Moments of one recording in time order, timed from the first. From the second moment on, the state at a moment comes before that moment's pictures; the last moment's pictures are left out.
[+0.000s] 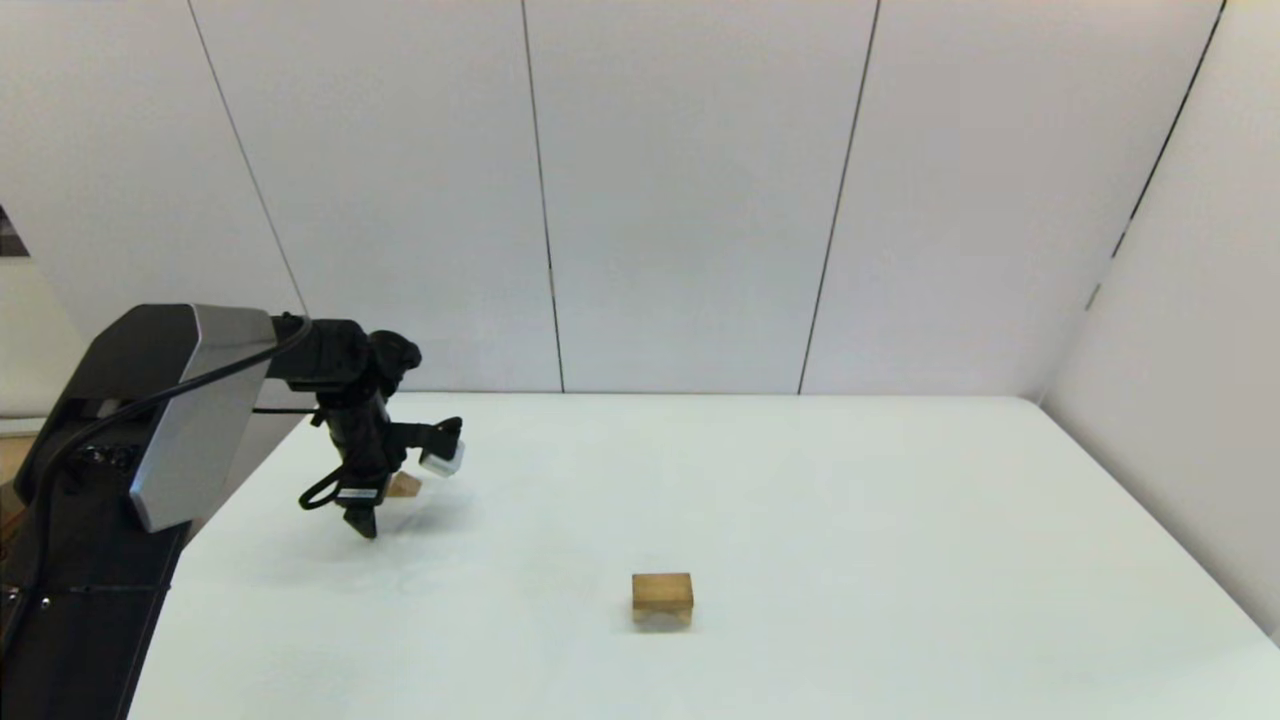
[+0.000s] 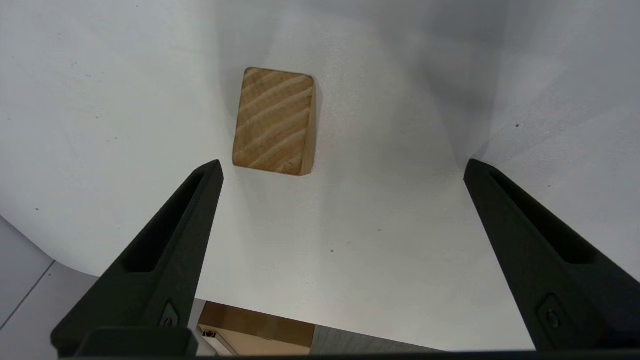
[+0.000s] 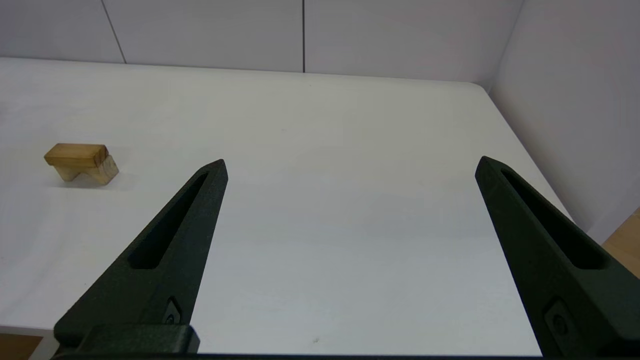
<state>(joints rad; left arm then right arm) -0.02 2.56 -1.99 0.81 0.13 1.46 0.00 0.00 0.00 0.00 0.03 -0.03</state>
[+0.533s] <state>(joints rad) -0.03 2.56 -1.99 0.81 0.12 1.46 0.00 0.00 0.00 0.00 0.03 -0.03</state>
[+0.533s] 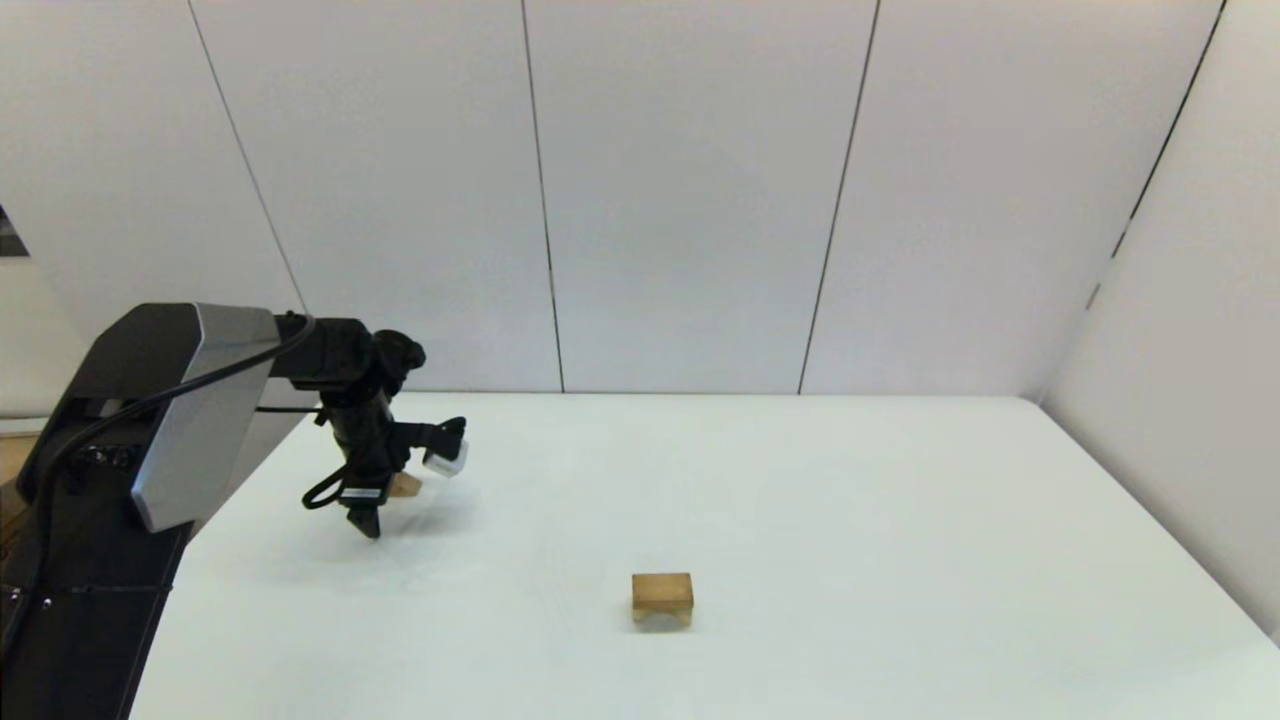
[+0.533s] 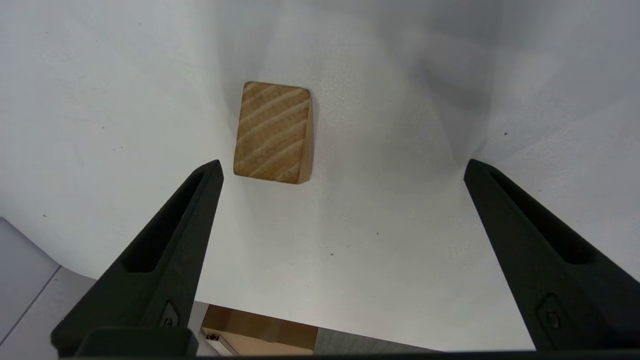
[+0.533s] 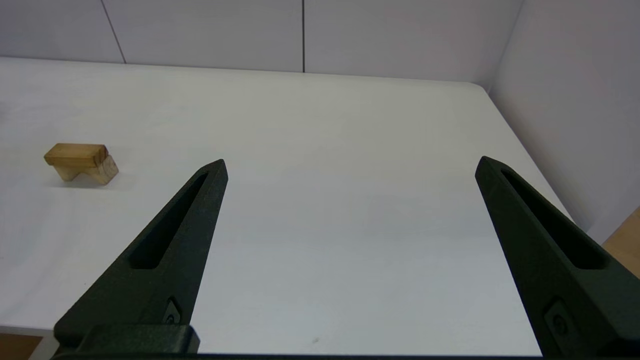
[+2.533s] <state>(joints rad) -0.04 2.56 -1.99 0.81 0.12 1.45 0.00 0.00 0.00 0.00 0.03 -0.03</state>
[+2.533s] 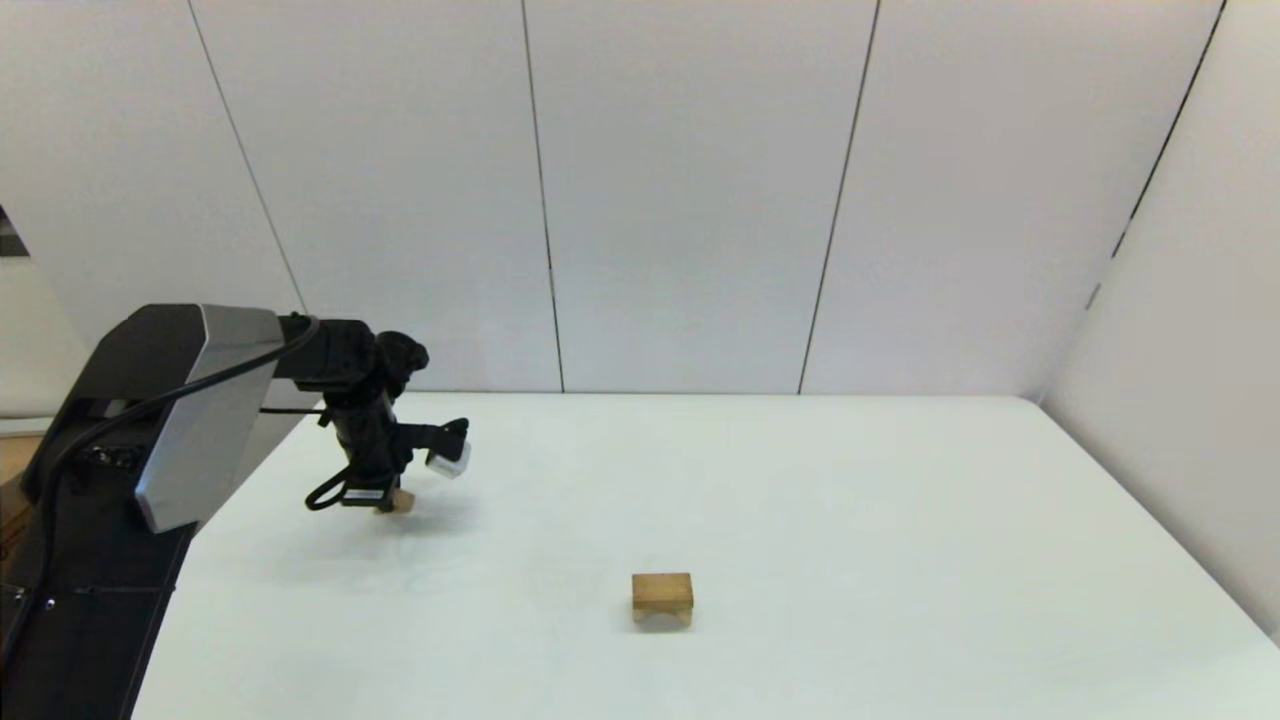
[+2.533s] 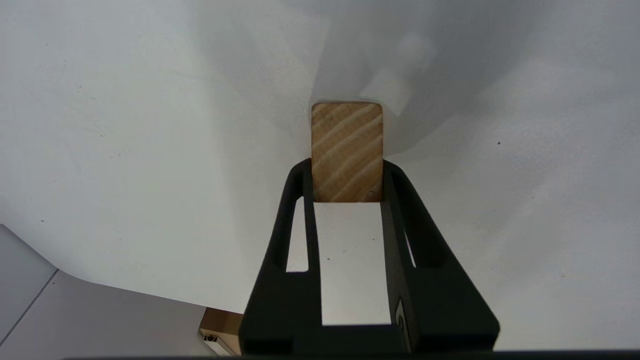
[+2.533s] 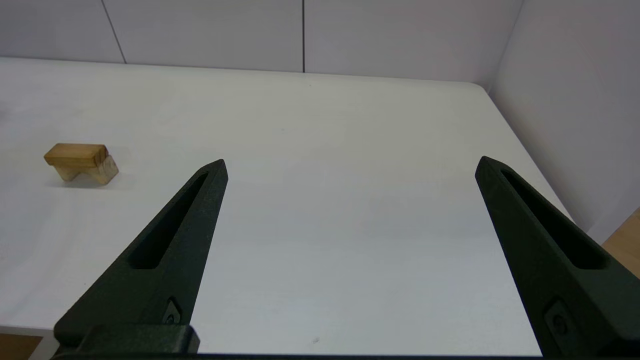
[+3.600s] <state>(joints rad) -0.30 2.13 -1.98 0.98 -0.20 1.45 0.00 0.00 0.00 0.00 0.03 -0.03</state>
